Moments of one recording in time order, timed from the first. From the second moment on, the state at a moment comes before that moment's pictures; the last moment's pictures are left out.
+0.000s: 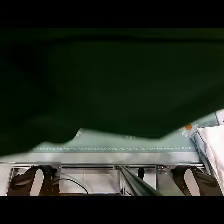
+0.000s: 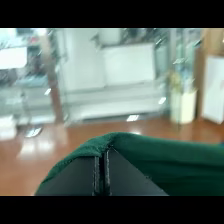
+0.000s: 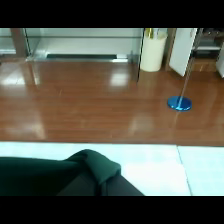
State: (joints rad) left arm 0.29 -0.40 1.59 1.21 -1.11 -1.36; right arm -0.36 -0.58 1.80 -1.23 1.45 1.48
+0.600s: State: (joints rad) left arm 0.22 -0.67 1.03 1.06 -0.97 -1.36; right arm -0.36 -0.69 1.21 -1.00 1.35 1.38
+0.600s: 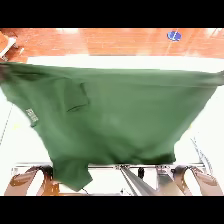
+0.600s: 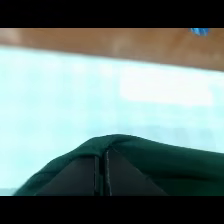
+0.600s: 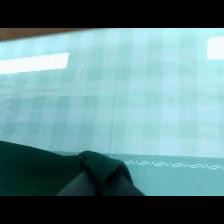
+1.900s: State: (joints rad) left arm 0.16 -1.61 1.34 0.98 -1.26 -1.27; right arm -0.37 -1.58 1.29 -0.89 1.38 1.20
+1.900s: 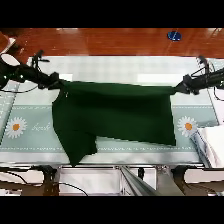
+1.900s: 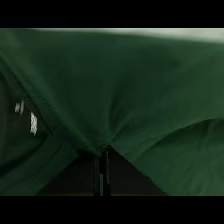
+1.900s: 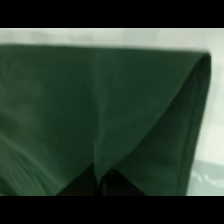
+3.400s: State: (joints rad) left arm 0.56 -1.08 0.43 1.00 -1.29 -1.26; right arm -0.47 -0.91 0.46 -0.82 1.07 1.29
